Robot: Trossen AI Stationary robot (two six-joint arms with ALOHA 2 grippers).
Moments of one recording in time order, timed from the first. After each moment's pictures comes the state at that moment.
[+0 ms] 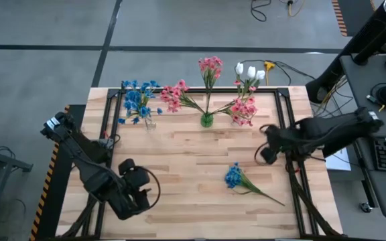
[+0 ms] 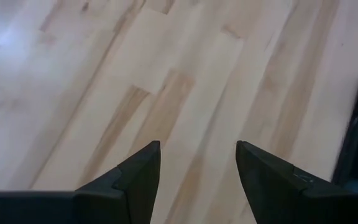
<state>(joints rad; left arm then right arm) -0.81 1.48 1.35 -1.19 -0.48 -1.21 0.22 0.91 0.83 -1.21 0.07 1.08</state>
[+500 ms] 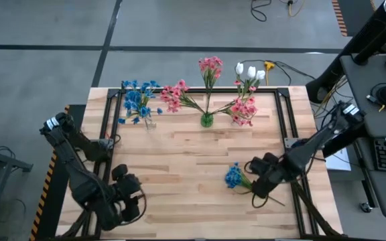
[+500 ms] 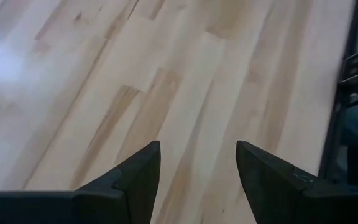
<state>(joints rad) -0.97 1.48 1.33 -1.21 -0.58 -1.31 0.63 1.28 0.83 -0.82 0.18 1.15</state>
